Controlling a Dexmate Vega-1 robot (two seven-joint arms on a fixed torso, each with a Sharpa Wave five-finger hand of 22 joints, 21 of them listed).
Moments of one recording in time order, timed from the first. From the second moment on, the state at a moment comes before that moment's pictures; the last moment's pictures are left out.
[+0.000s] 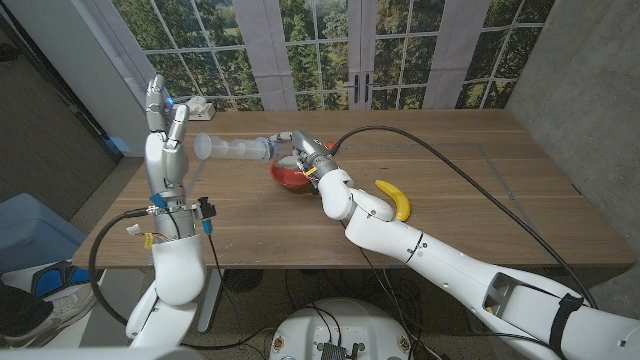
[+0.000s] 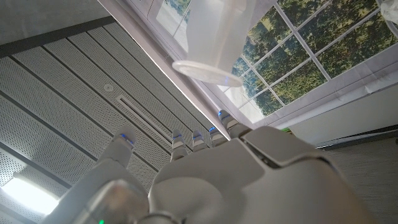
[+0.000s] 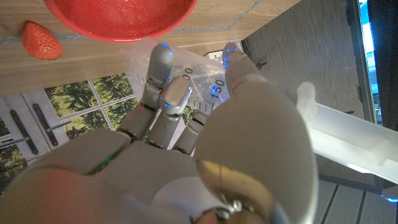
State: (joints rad) left arm 1.54 0.19 -0.12 -2.10 0.36 -0.58 0.58; left_hand 0.05 0.07 0.60 -0.07 0.19 0.02 -0.18 0.18 0.17 -0.10 -0.10 0.19 0.17 -0.14 -0.03 0.18 0.17 -0.01 -0.03 0.20 0.17; right arm -0.64 -0.29 -0.98 -1.78 -0.38 -0.49 -0.23; right_hand 1.25 0.00 0.35 -0.14 0.24 0.84 -0.38 0.35 0.21 0.79 -0.29 0.27 0.52 1.06 -0.18 1.55 1.24 0.76 -0.08 1.56 0.26
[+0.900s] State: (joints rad) left arm 1.60 0.19 0.01 -2.37 0.65 -0.01 0.69; left_hand 0.06 0.07 0.60 -0.12 0.18 0.02 -0.19 0.18 0.17 -0.10 -0.11 0.18 0.17 -0.14 -0.04 0.17 0.17 -0.01 -0.03 0.20 0.17; right arm -0.61 -0.30 -1.01 -1.76 -0.36 -0.46 -0.20; right_hand 1.25 0.00 0.34 -0.14 0.24 0.85 -0.38 0.34 0.21 0.80 -0.29 0.26 0.53 1.06 -0.18 1.55 1.24 0.76 -0.08 1.56 0.25
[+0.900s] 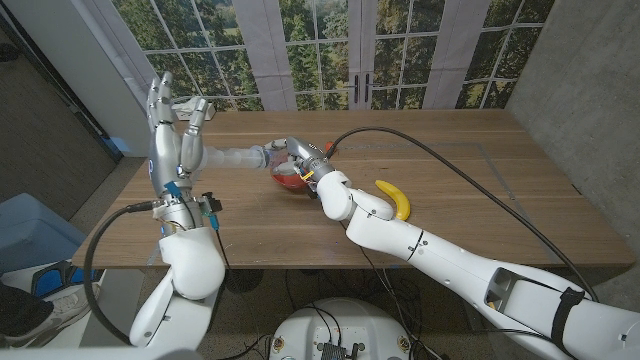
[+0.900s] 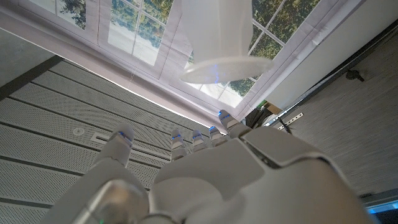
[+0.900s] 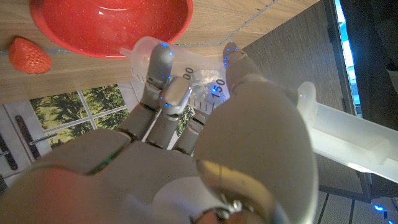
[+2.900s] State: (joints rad) left arm 1.41 0.45 0.16 -2.32 0.67 0.42 0.80; left_hand 0.06 0.07 0.59 -0.13 0.18 0.03 -0.19 0.18 0.17 -0.11 -0.11 0.18 0.17 -0.16 -0.04 0.17 0.17 -0.03 -0.04 0.19 0.17; right arm -0.63 -0.34 -0.99 -1.80 -0.37 -0.41 -0.16; right_hand 1.27 0.01 0.33 -0.14 0.24 0.86 -0.38 0.32 0.22 0.81 -0.29 0.24 0.55 1.06 -0.18 1.55 1.24 0.74 -0.08 1.56 0.26
